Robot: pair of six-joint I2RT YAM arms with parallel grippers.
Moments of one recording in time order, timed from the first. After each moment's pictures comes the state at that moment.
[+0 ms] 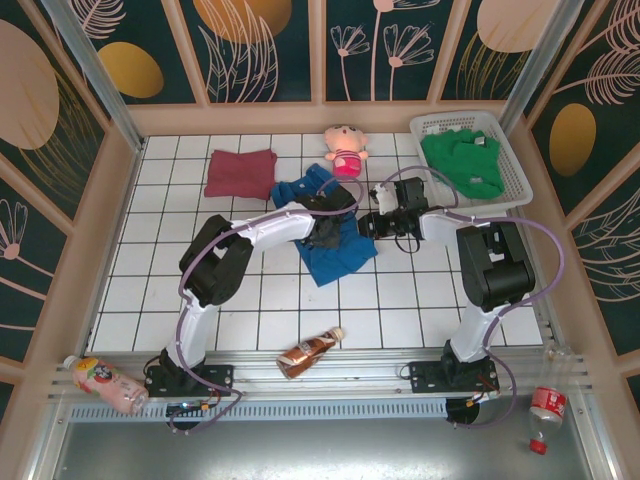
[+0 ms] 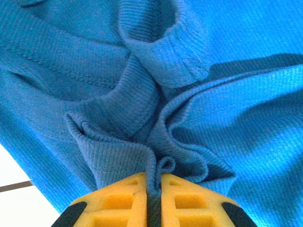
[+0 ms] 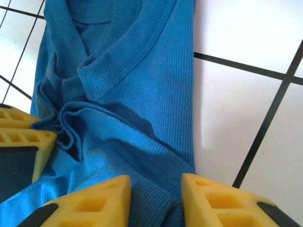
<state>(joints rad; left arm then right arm) -0.78 2.15 1.62 -0.75 -0.24 -0.53 0.30 1.79 0.98 -0.11 -0.52 0.08</state>
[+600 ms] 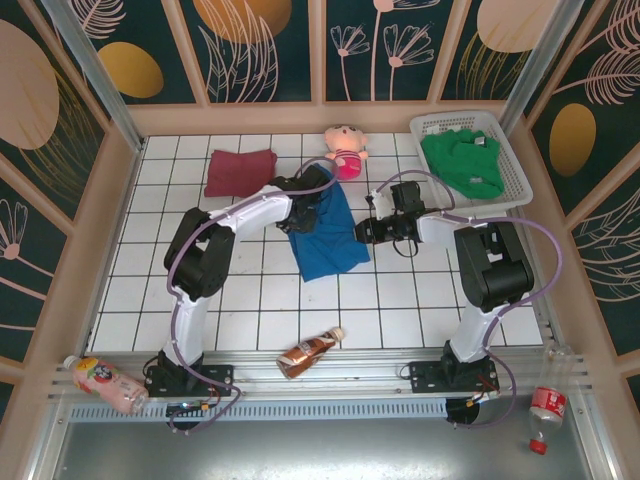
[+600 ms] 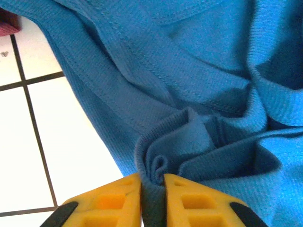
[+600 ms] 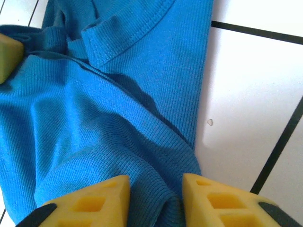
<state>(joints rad) -0.63 2.11 1.64 -0.82 -0.25 -0.41 0.32 1.79 0.97 -0.14 -0.55 0.08</state>
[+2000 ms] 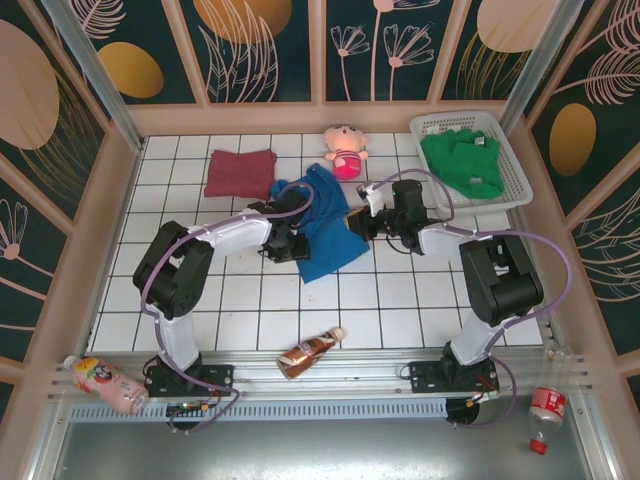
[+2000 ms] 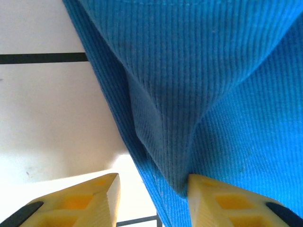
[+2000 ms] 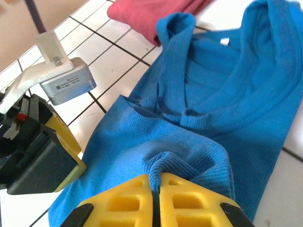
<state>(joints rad) -0.63 1.89 1.24 -0.65 0.09 -0.66 0.35 1.70 0.84 0.28 -0.68 -0.03</state>
